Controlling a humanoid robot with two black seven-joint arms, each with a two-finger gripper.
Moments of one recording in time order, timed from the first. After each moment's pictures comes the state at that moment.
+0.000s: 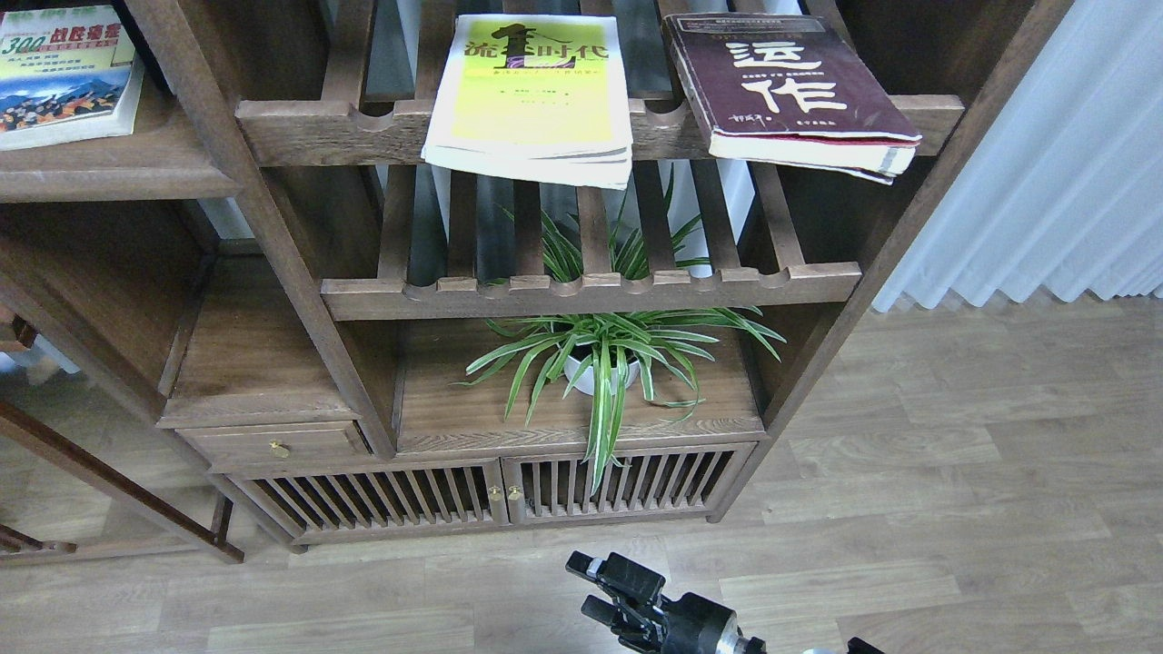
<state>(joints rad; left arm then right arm) -1.15 1.65 0.02 -1.30 -0.31 -0.49 0.47 0.02 0.01 0.82 0.71 0.28 0.58 -0.49</state>
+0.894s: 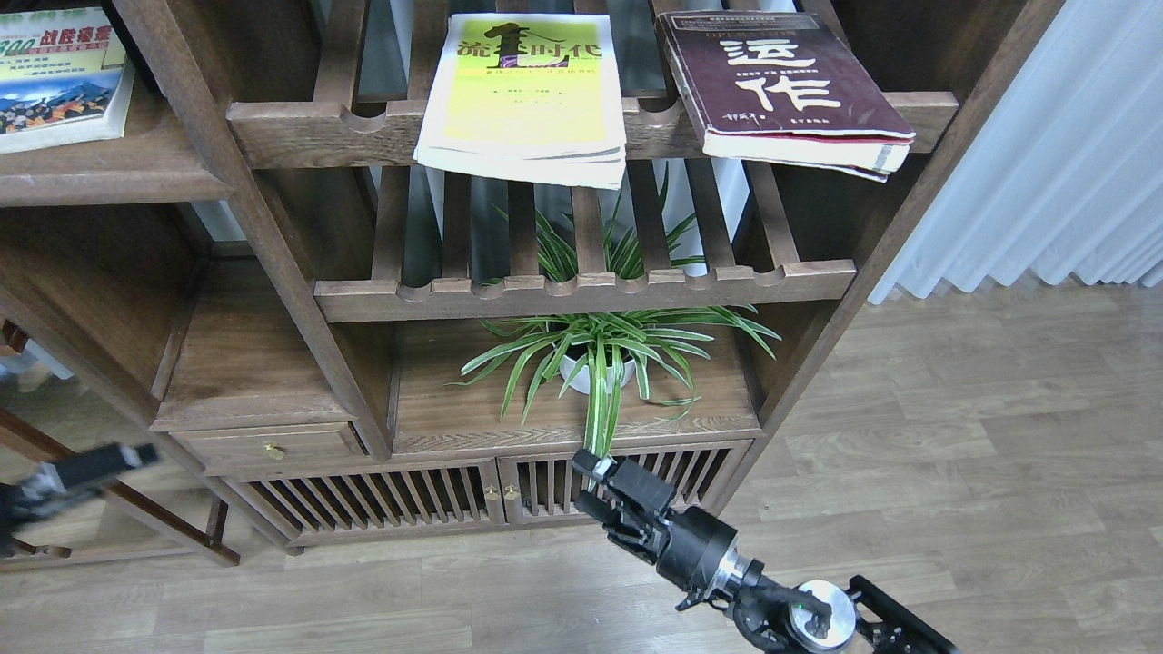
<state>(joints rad) -0.64 0.97 0.18 -1.19 -0.77 -0.49 0.06 0.08 0.01 0.98 0.92 0.28 0.58 -0.49</state>
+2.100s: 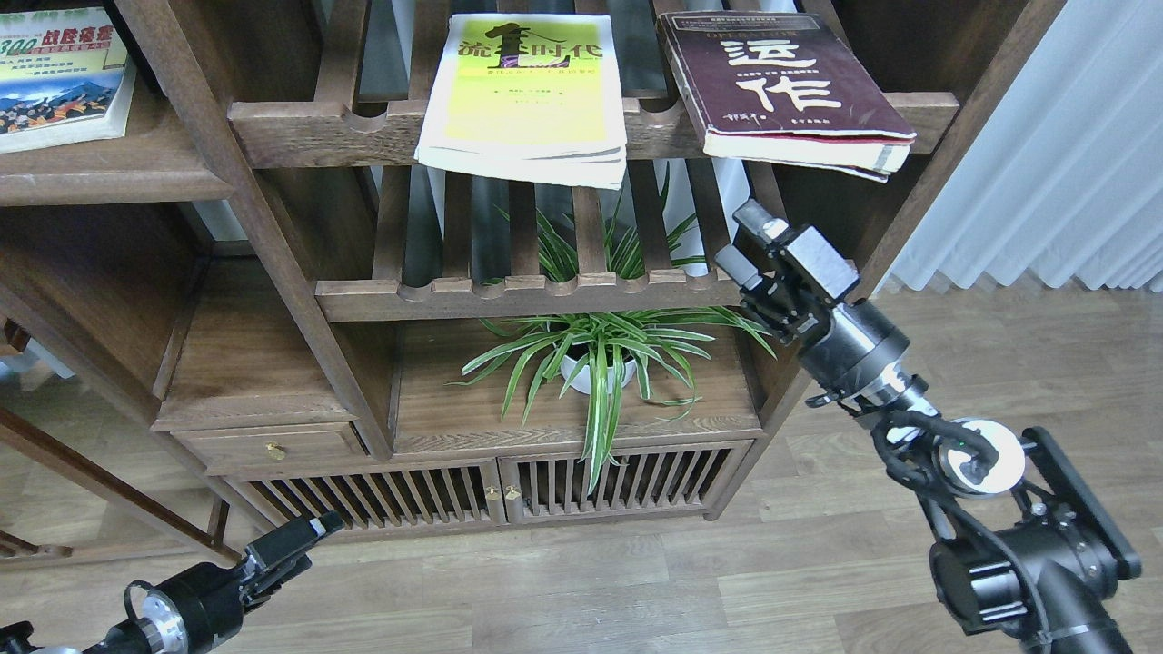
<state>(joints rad) -0.22 0.60 -0.30 -1.04 -0.55 -0.49 0.07 0.15 -0.19 1.40 1.40 0.29 0.37 -0.49</state>
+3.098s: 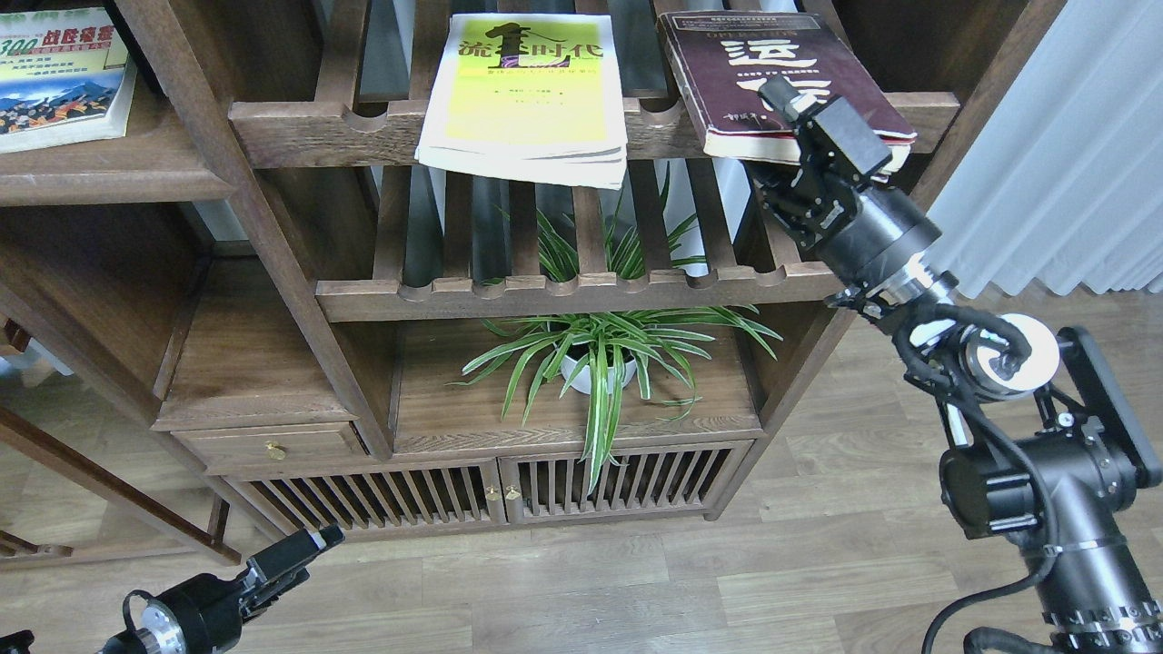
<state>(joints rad) -0.20 0.59 -0.30 -1.02 -0.52 -0.49 0.07 0.37 -0.19 1.49 1.34 0.29 0.14 -0.48</state>
